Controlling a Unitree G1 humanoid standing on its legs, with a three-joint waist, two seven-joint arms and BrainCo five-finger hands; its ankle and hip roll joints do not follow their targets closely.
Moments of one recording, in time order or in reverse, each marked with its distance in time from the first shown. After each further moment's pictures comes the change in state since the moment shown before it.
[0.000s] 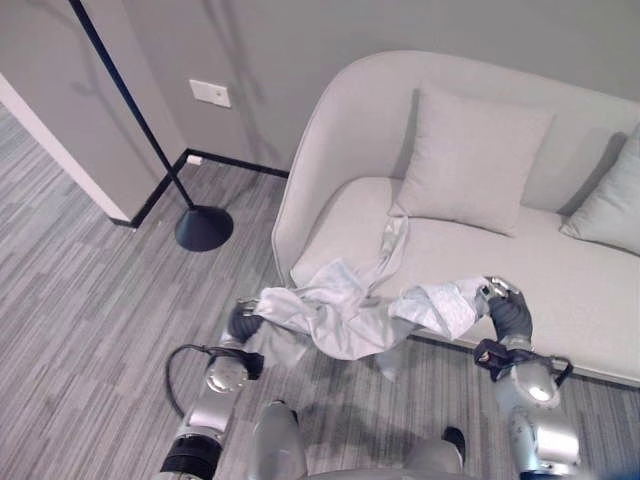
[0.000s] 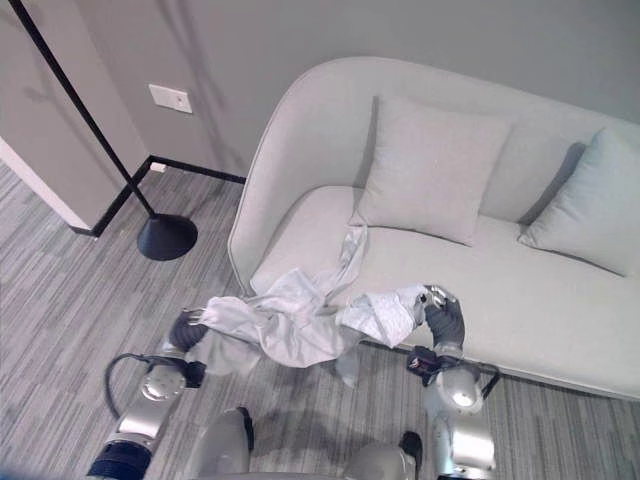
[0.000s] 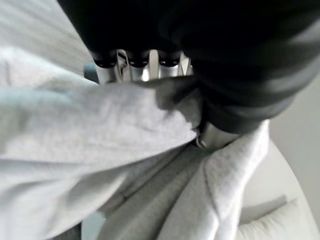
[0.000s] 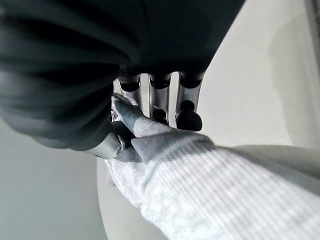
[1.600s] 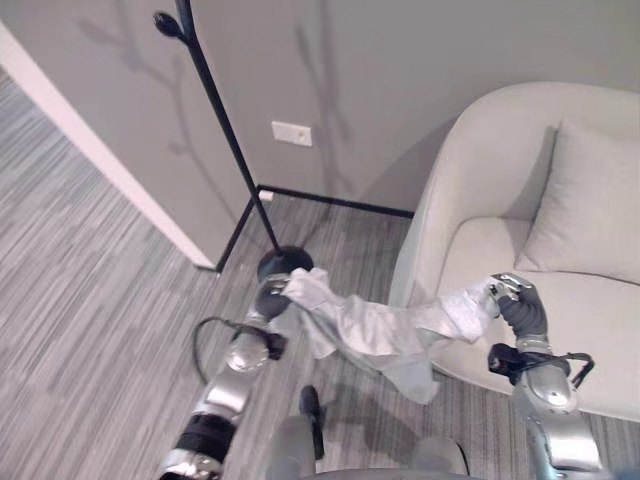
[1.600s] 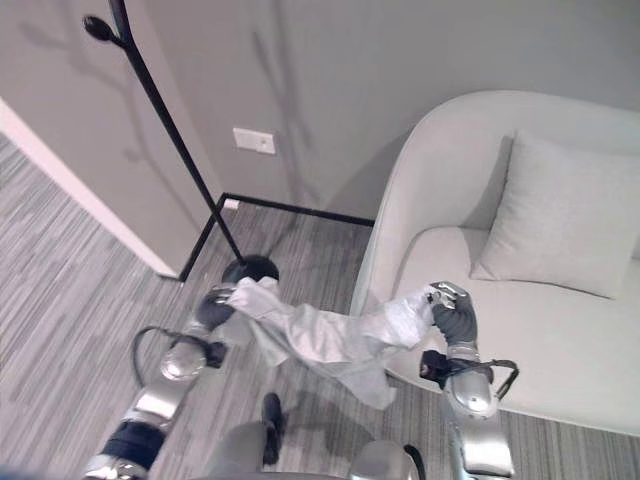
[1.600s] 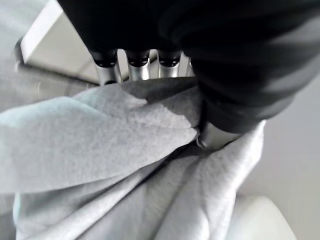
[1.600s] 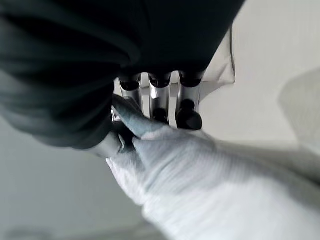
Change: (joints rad) left arm -0.073 -0.030 -0.015 -0.114 -0.009 0.025 -0.055; right arm 0.031 -0.122 -0.028 -0.056 -0.178 -0.039 -0.014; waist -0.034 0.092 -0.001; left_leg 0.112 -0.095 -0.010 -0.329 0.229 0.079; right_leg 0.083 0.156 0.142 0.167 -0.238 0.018
